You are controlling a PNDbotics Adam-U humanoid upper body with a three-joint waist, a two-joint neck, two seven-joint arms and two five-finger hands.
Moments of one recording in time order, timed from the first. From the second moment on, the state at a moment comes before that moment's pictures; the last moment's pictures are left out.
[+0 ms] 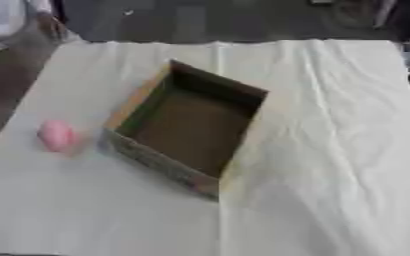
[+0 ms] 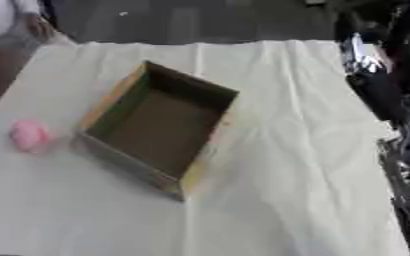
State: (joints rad) left arm -0.31 0.53 0.01 -1.98 0.00 -0.07 0.70; right arm -0.35 -0.45 0.03 -1.98 0.21 0.04 -0.28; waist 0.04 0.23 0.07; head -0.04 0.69
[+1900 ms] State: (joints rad) left arm -0.40 0.90 0.00 -1.90 -0.28 0.18 0.37; right arm -0.39 -0.48 0.03 -1.98 0.22 0.03 -0.28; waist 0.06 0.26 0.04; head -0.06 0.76
